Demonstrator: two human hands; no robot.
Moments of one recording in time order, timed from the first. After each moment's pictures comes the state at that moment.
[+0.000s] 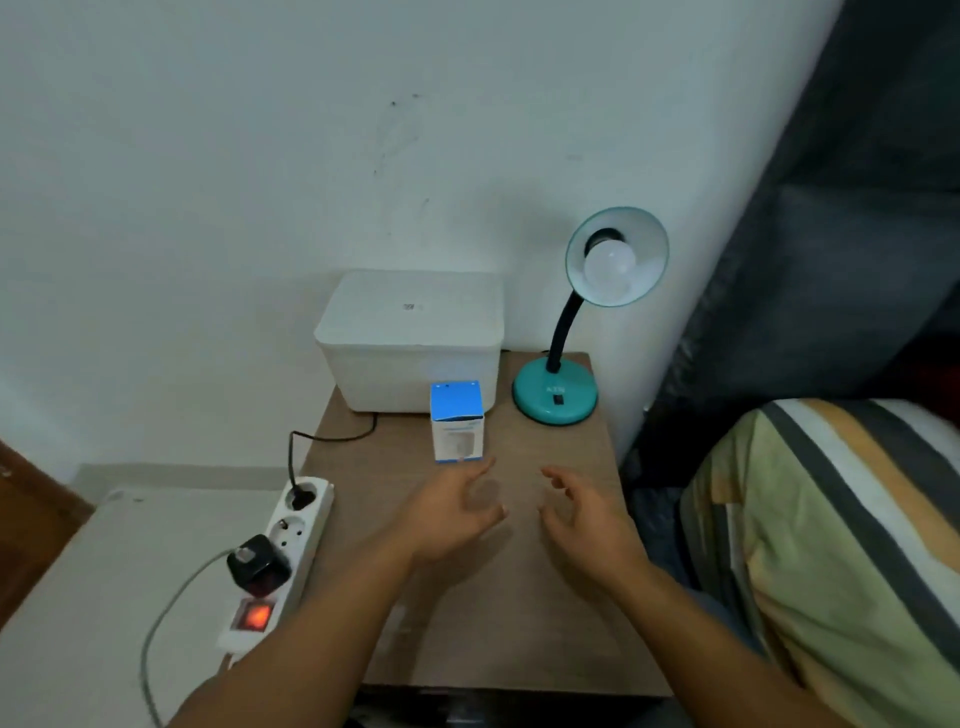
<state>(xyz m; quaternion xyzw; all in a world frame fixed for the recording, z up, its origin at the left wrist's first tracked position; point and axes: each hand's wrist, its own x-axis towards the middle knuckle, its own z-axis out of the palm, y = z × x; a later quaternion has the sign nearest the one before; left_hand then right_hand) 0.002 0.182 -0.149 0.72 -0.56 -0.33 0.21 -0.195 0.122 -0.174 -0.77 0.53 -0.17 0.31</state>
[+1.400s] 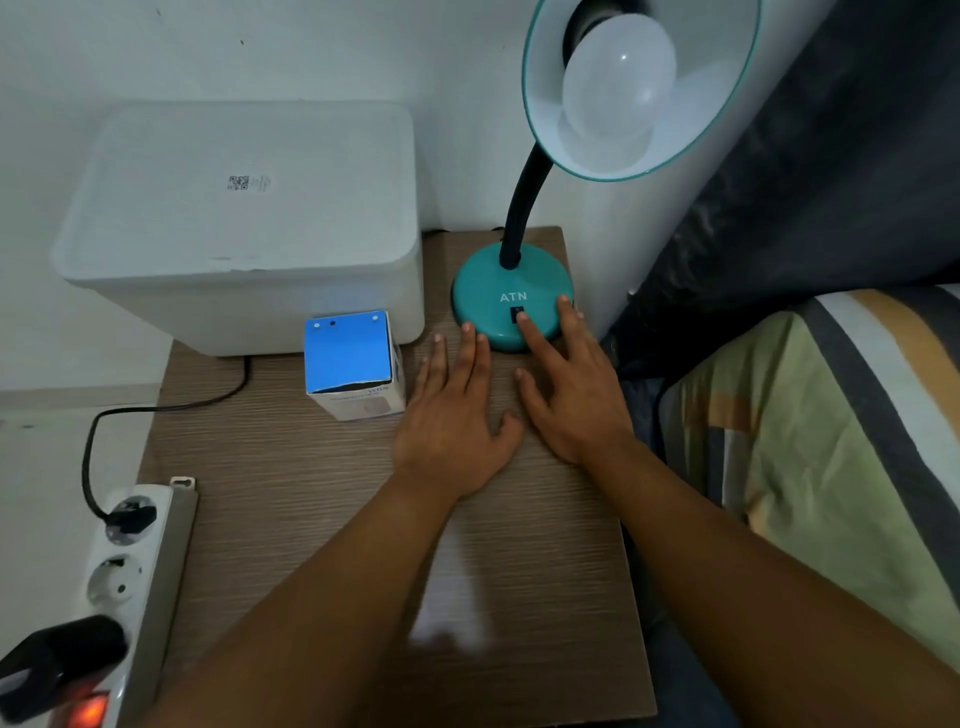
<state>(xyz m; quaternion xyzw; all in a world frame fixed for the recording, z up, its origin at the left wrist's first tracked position) -0.040 0.049 -0.250 0.73 -0.67 -0.12 0.06 -0.197 -0.025 -0.248 -0.84 0.50 -0.13 0.16</state>
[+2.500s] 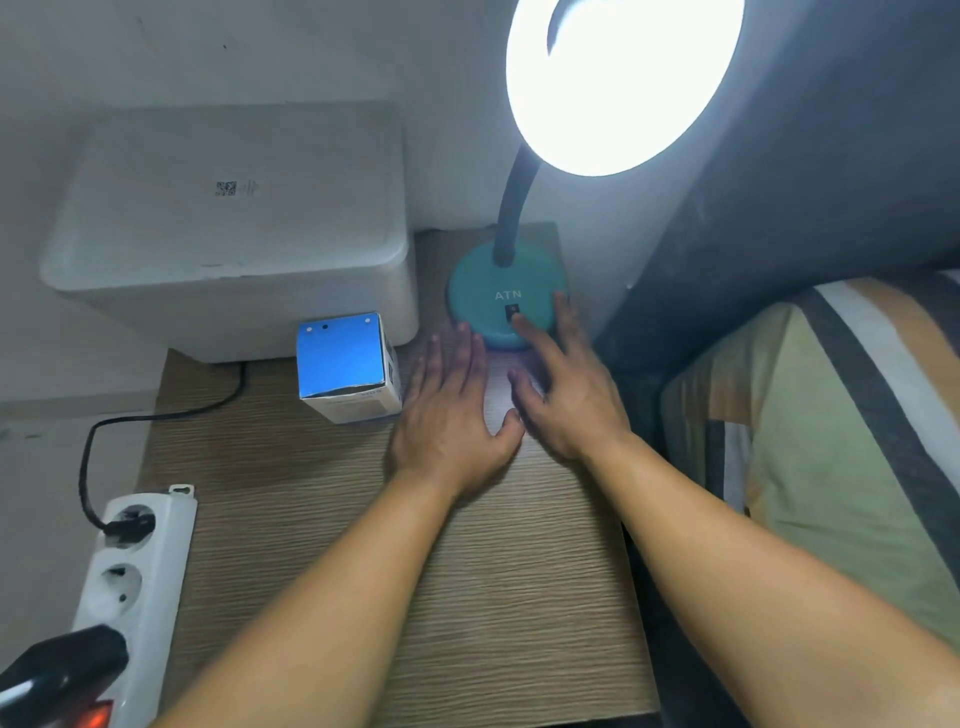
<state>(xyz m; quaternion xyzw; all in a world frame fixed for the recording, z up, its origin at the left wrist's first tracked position) -0.044 0.047 -0.247 0.74 -0.66 -0.11 0.06 -0.193 -0.023 -0.247 -0.81 0.51 -0.17 0.23</state>
